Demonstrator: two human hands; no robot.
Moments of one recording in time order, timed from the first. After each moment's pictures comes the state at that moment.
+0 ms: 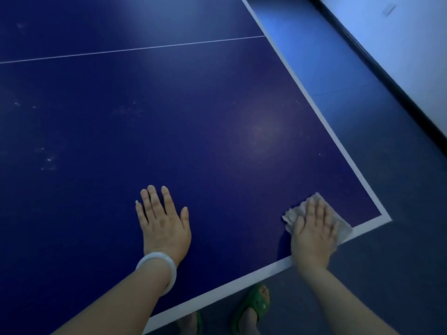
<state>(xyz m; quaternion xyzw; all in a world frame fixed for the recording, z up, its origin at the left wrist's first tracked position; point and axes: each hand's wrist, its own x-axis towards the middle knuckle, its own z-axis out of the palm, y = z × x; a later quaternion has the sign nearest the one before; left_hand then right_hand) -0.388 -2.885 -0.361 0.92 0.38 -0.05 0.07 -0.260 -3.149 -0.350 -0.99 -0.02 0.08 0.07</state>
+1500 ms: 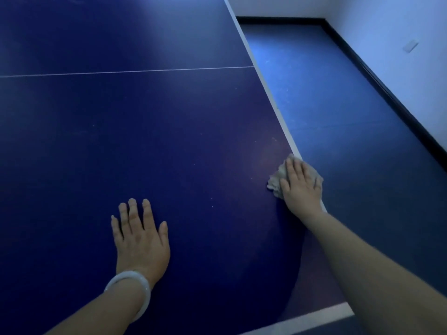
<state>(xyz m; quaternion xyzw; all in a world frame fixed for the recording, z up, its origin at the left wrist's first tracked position) -0.269 -2.946 -0.361 0.89 0.46 -0.03 0.05 0.032 -3.140 -0.350 -0.96 -0.24 0.13 0.07</state>
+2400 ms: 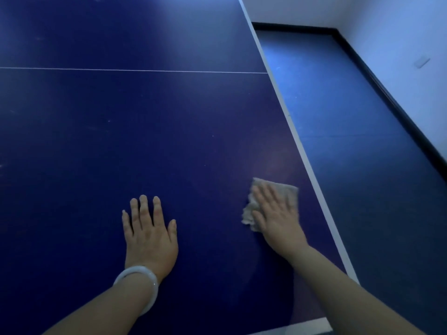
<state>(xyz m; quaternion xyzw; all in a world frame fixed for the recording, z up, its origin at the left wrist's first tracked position) -0.268 -2.945 -0.363 0.89 0.45 -0.03 0.07 -0.048 -3.131 -0.354 -0.90 -0.43 0.10 0.01</state>
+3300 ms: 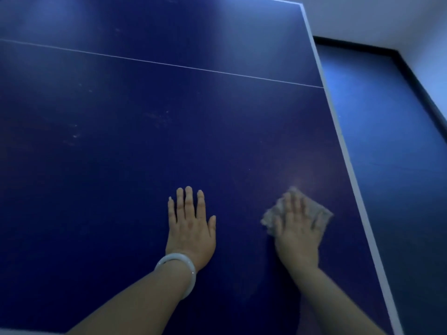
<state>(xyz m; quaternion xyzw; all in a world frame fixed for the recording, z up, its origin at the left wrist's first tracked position) -0.271 -2.944 -0.364 0.89 0.46 -0.03 0.06 -0.087 -3.086 -0.361 -0.93 -0.35 0.07 0.06</state>
